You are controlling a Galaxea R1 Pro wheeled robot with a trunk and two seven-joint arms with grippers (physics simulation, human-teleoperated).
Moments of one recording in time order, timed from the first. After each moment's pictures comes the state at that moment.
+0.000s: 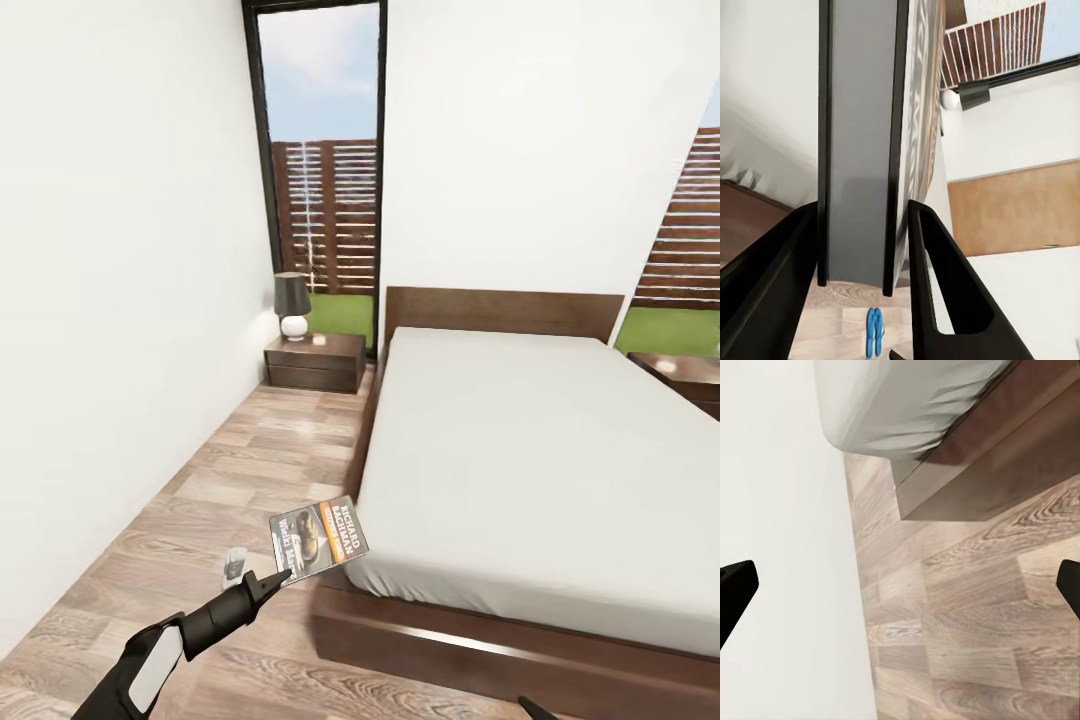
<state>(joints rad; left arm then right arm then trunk) -0.41 0.08 0.13 -0.66 0.60 0.57 -0.89 -0.36 -0.29 -0.01 0.05 -0.81 0.17 1.14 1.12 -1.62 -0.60</state>
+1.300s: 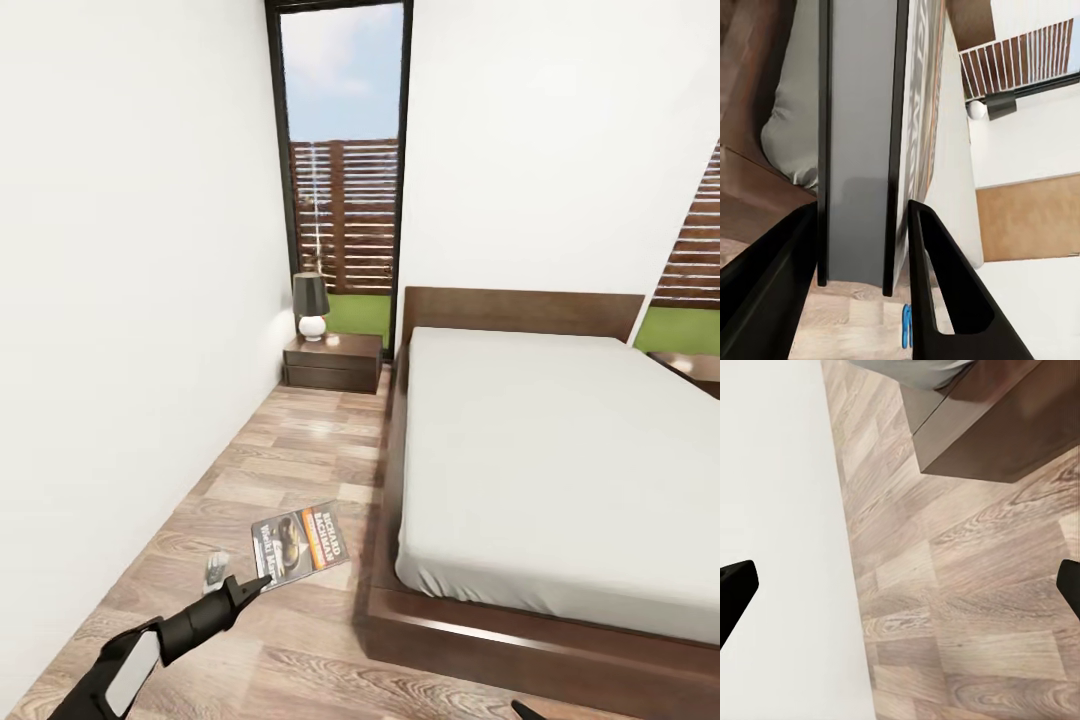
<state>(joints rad) -0.41 0.14 0.14 -0.63 0.60 0.57 -0.88 -0.36 -0.27 -0.01 0.05 -0.81 0.14 1.08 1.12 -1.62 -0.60</state>
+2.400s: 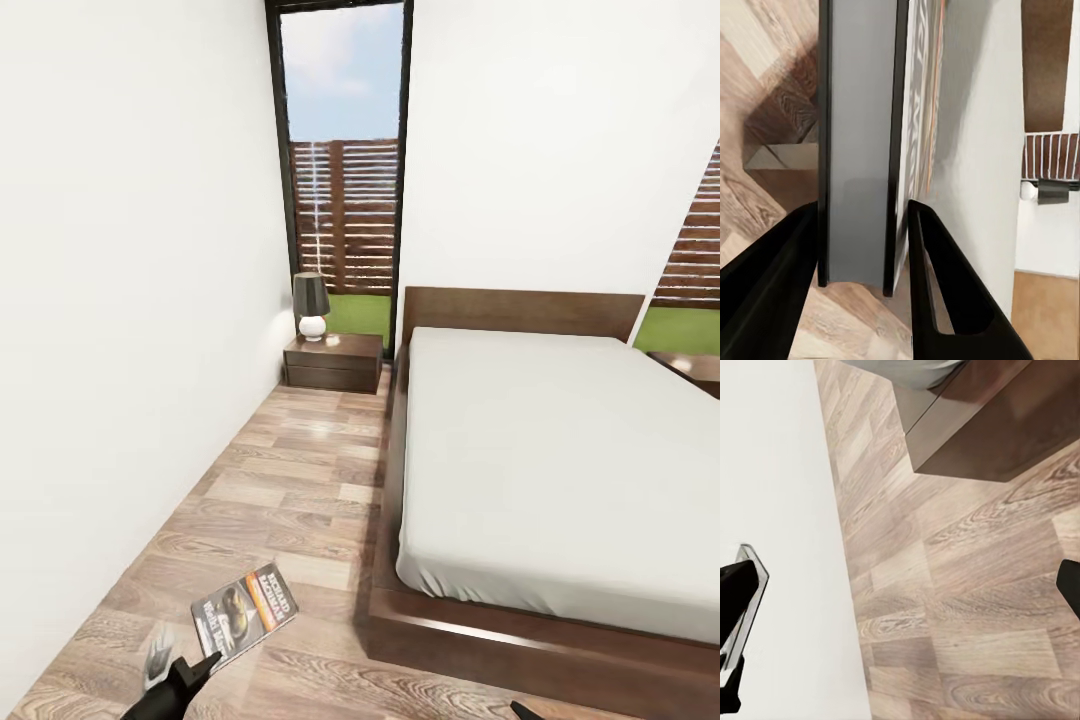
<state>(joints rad) -0.41 0.23 0.19 -0.12 0.72 0.29 -0.96 -0.36 -0.27 -0.01 0.05 -0.81 0.14 1.05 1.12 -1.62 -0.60</state>
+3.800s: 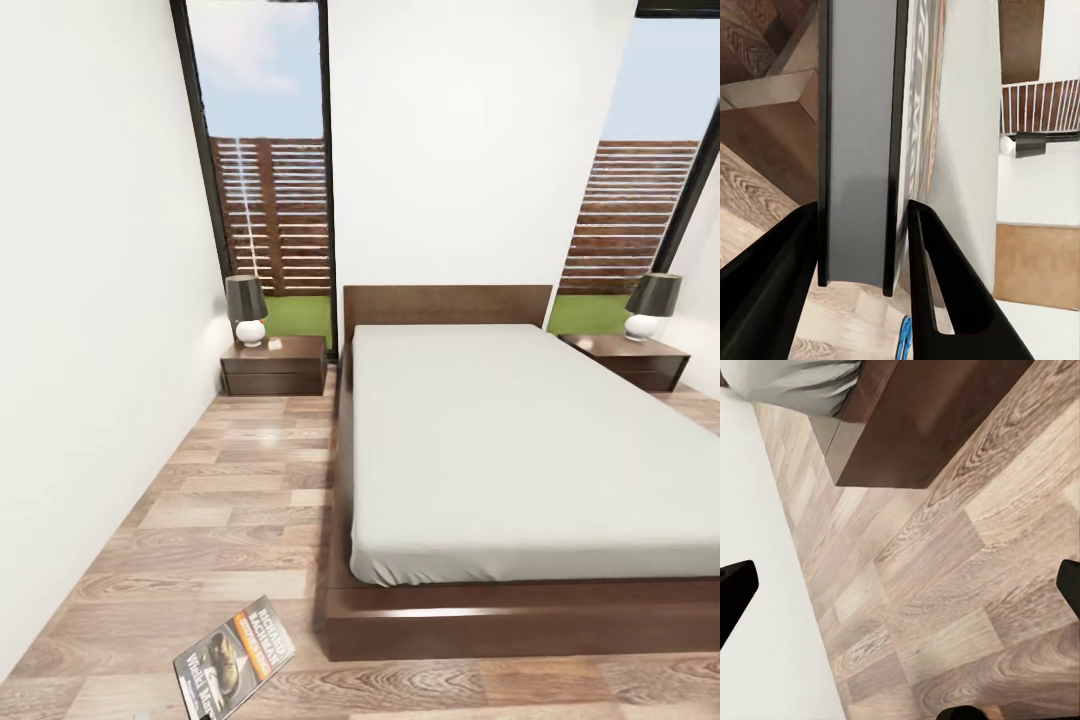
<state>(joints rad) -0.29 0.21 0.21 -0.01 0.77 0.13 -1.17 -0.23 -0.22 -0.01 0.05 -0.86 0.04 1.00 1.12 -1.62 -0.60</state>
